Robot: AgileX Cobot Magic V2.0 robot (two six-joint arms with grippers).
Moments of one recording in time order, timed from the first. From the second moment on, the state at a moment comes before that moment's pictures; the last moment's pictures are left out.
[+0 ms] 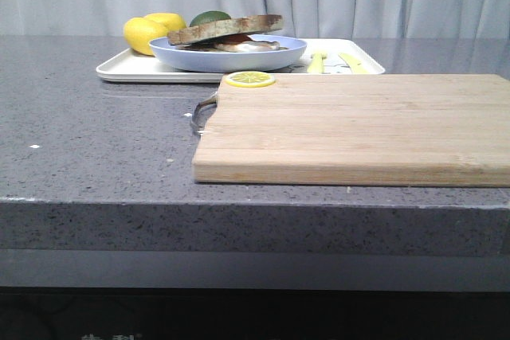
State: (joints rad) left arm -0.11 0.12 -0.30 -0.08 0.29 -0.09; right arm 0.23 0.43 -0.39 -0.11 0.30 0.18
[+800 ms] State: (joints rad) left arm -0.01 0.00 0.01 -0.07 0.10 -0.09; right arm 0.23 0.43 -0.39 -0.11 0.30 0.18
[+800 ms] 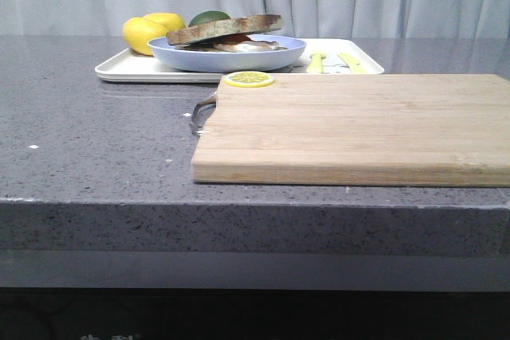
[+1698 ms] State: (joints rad) left arm -0.01 0.00 0.01 -0.07 0.10 -0.09; right arm 0.23 0.43 -0.38 -0.11 0.28 0.18
